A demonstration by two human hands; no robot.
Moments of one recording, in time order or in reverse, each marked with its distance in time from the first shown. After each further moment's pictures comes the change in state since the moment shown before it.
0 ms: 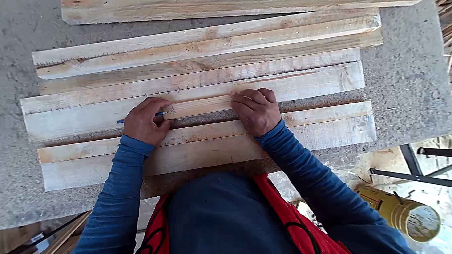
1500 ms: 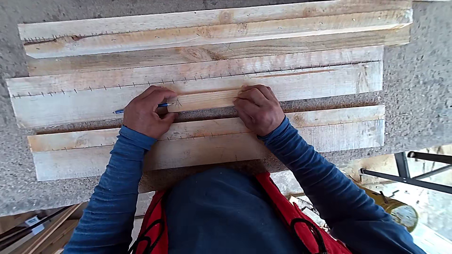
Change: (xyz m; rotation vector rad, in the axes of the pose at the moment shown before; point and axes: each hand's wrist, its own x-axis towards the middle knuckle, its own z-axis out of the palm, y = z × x) left_hand 0.002 -0.002 -0.001 -0.049 -0.010 -0.031; right_hand 0.011 -0.005 0.012 0.201 0.012 -0.034
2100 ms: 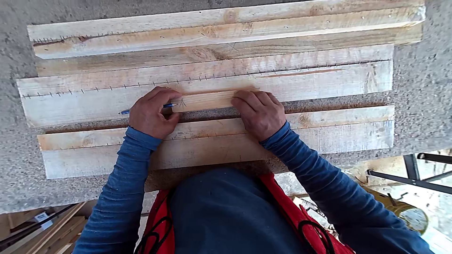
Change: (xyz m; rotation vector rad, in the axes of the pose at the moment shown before) left_hand 0.000 0.001 0.001 0.008 0.014 0.005; right_hand 0.010 -0.025 -0.004 -0.200 -0.108 0.048
